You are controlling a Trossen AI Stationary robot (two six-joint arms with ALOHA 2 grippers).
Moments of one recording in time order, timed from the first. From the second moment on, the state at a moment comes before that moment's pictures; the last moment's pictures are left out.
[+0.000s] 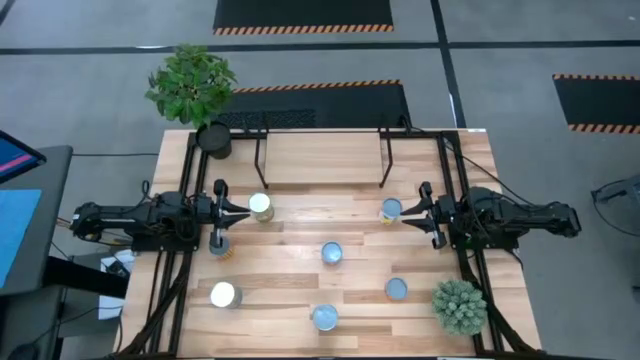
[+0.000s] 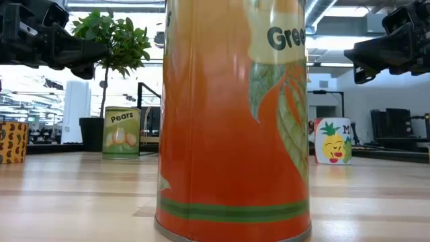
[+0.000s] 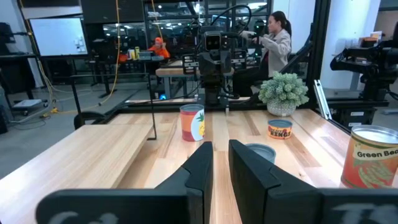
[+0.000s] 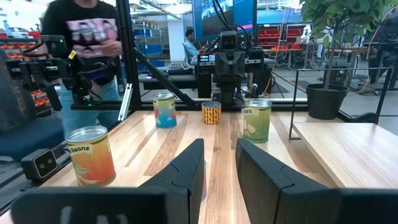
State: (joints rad) left arm -0.01 0.01 0.01 0.03 -0.03 0.03; right arm -0.05 0.00 0.00 0.04 -0.15 0.04
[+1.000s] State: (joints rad) left arm -0.01 0.01 0.01 0.04 -0.05 0.01; right arm -0.05 0.00 0.00 0.04 -0.15 0.04
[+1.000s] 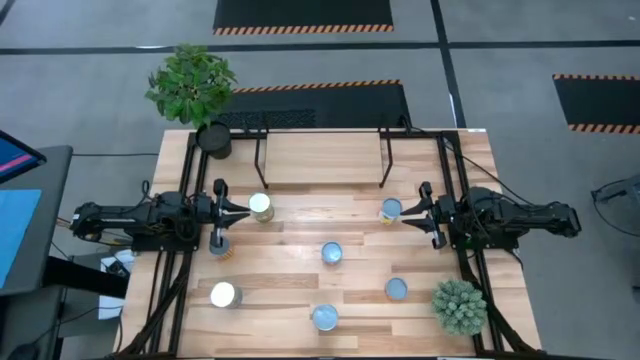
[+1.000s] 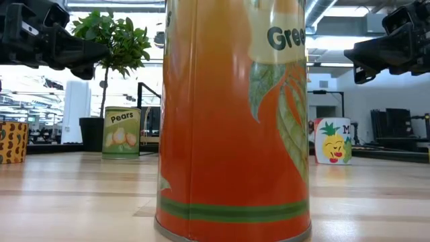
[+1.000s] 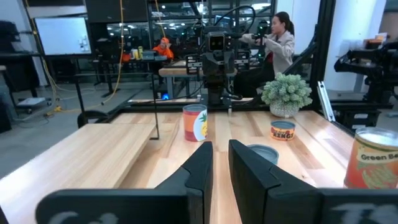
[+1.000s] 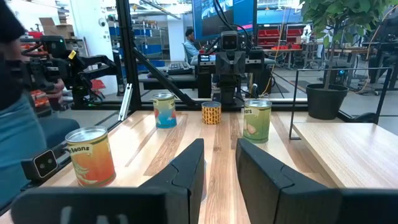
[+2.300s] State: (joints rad) left arm -0.01 0.01 0.01 0.05 -0.14 -0.44; right arm -0.05 0.00 0.00 0.08 -0.15 0.30
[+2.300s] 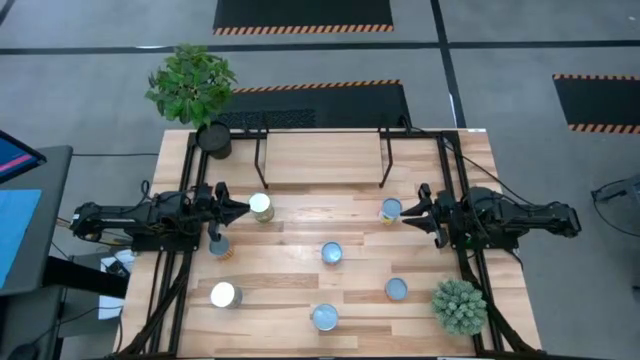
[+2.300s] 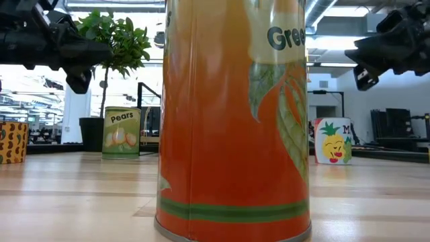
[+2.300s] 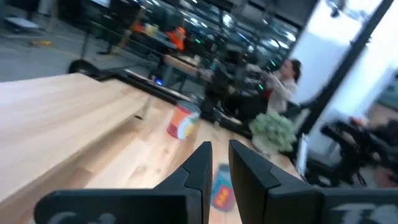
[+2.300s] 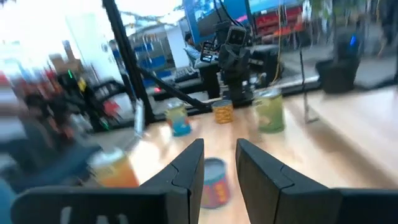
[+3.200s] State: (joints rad) left arm -0.01 0.07 0.01 0.07 -0.30 -0.36; right arm -0.05 0.01 0.01 0.56 0.08 0.73
